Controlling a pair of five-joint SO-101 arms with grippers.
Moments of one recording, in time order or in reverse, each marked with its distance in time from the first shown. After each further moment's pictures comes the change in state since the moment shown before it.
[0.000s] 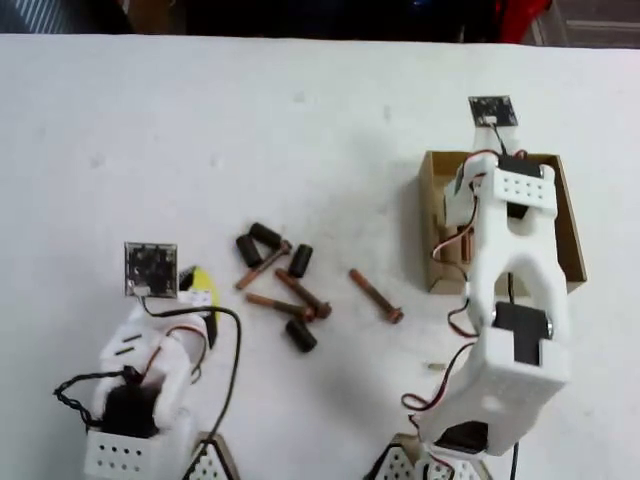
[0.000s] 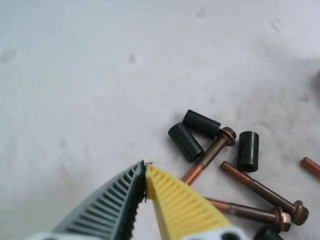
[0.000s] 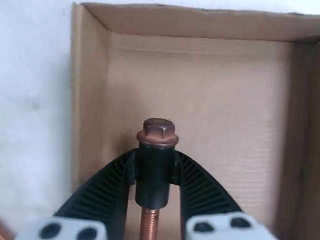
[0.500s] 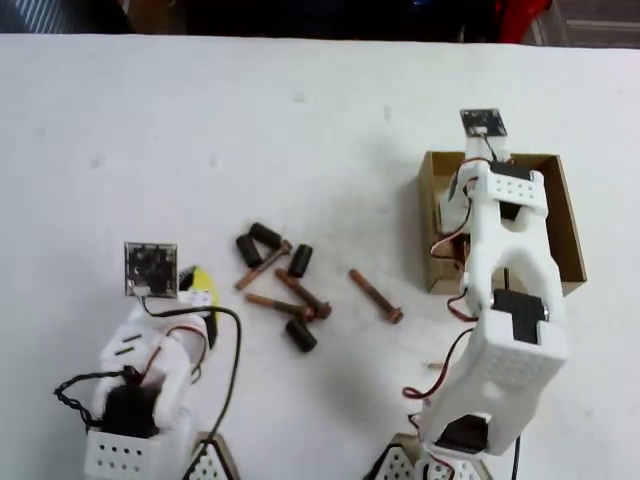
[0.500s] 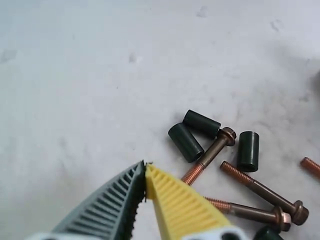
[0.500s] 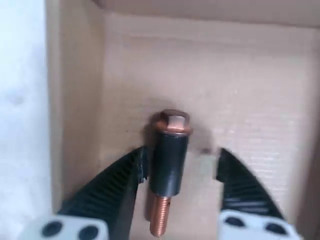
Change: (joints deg) left arm 0.0 0.0 0.0 0.0 0.0; right arm -0.1 5.1 -0.2 -3.3 3.1
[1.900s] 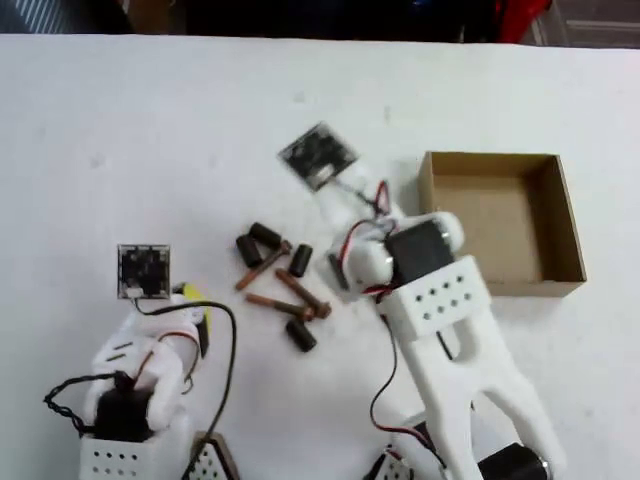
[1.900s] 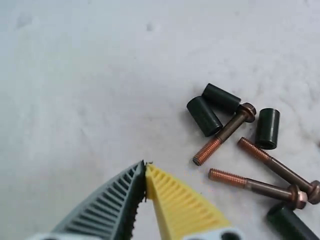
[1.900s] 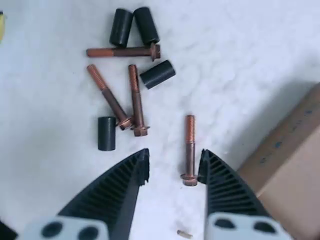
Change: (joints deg) left arm -4.3 0.0 -3.3 10.1 -0.4; right arm -39.5 -49.8 14.2 29.9 -1.2
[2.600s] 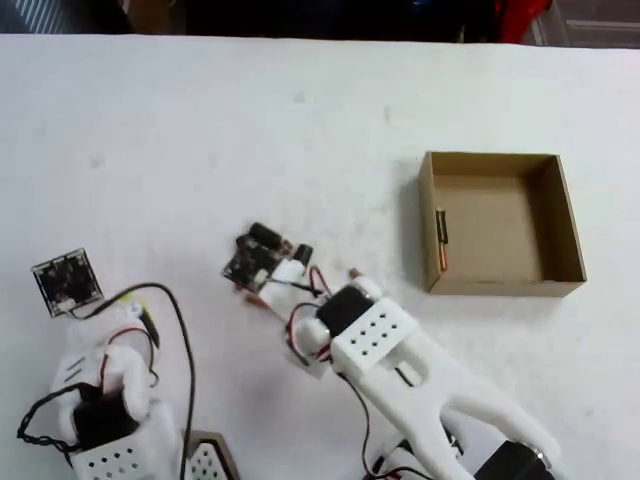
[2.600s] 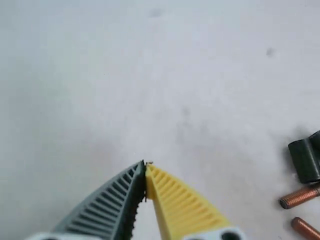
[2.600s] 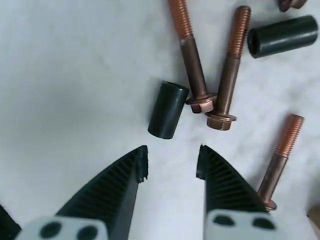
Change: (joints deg) left arm -23.1 0.0 0.0 0.0 -0.1; right arm -15.3 0.0 30.4 -20.7 0.0
